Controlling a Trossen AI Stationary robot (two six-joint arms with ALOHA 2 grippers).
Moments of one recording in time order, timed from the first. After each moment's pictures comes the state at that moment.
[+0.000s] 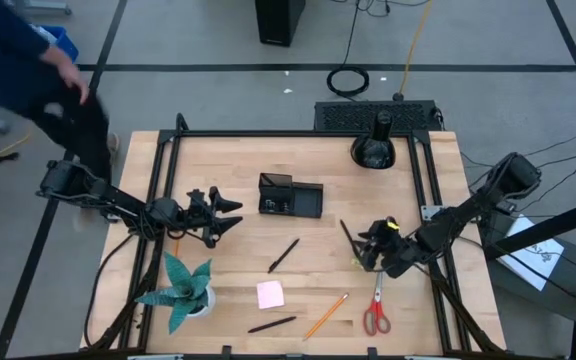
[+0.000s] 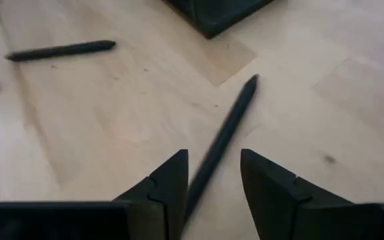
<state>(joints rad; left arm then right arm) -0.16 1.19 0.04 1.33 -0.23 -0.31 0.61 1.26 0.32 -0.07 0.73 1.15</state>
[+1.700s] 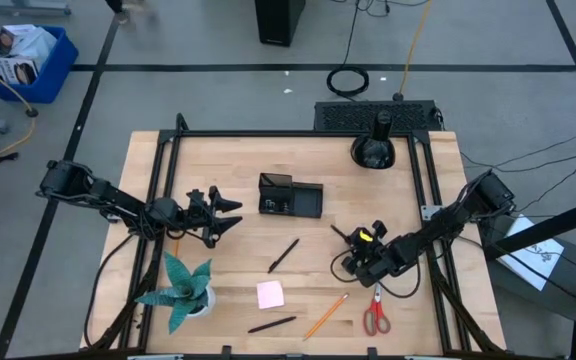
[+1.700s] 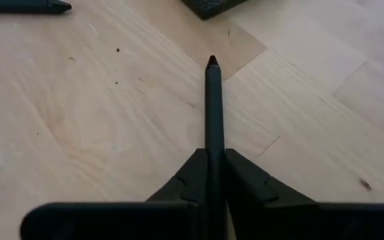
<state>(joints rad) -0.16 1.19 0.04 1.34 -0.23 -0.29 0.53 1.64 0.52 -0.21 0.75 1.15</state>
